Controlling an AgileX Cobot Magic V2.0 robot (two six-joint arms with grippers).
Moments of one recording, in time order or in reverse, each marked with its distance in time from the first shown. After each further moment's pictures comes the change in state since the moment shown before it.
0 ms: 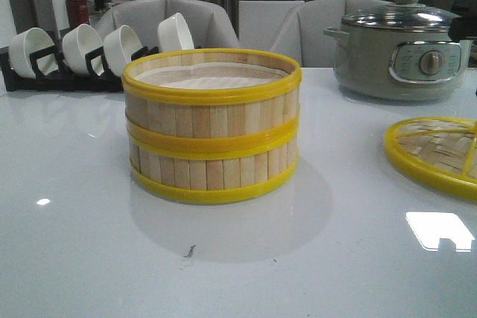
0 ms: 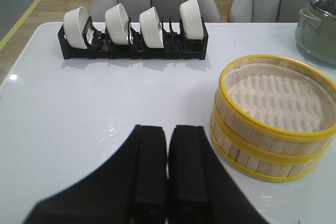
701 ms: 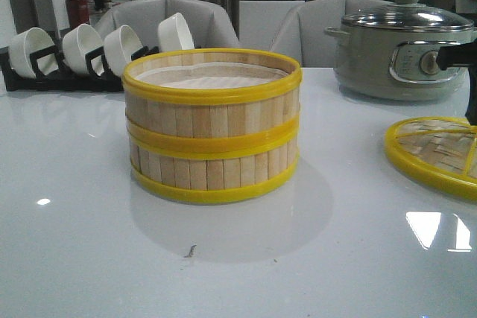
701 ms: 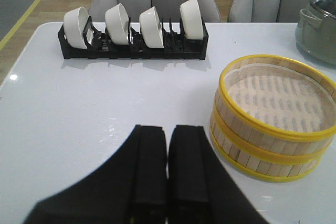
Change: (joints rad) left arm 0.000 0.000 0.000 0.000 0.000 0.000; right arm 0.003 0.108 -0.026 -0.019 -0.048 -0.002
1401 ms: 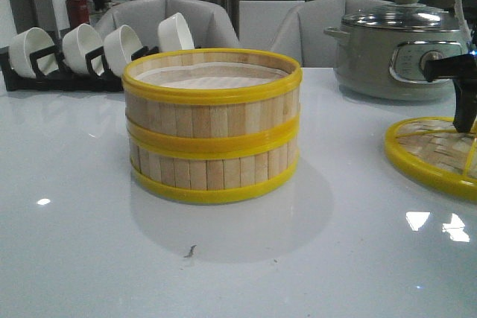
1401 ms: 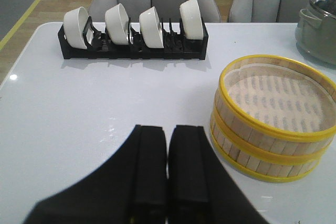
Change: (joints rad) left arm 0.000 0.000 0.000 0.000 -0.002 0.000; right arm 0.000 0.131 -0.127 -0.016 0.036 0.000
